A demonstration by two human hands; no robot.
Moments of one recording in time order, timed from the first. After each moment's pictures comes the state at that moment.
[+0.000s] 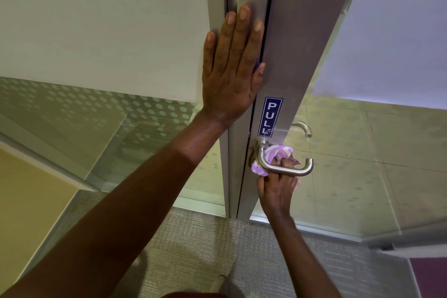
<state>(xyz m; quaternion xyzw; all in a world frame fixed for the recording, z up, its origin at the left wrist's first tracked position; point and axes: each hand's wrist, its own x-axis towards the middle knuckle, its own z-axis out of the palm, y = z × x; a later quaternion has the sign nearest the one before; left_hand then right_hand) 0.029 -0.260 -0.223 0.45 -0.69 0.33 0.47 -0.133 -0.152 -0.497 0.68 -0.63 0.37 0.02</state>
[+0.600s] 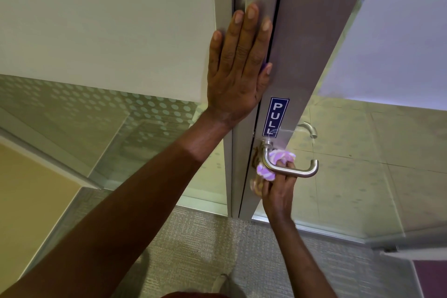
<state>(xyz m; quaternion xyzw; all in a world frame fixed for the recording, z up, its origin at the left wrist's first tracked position) 0.028 -0.257 -0.222 0.44 -0.69 0.33 0.47 -0.125 -0.143 -0.487 0.61 -0.66 0.40 -0.18</state>
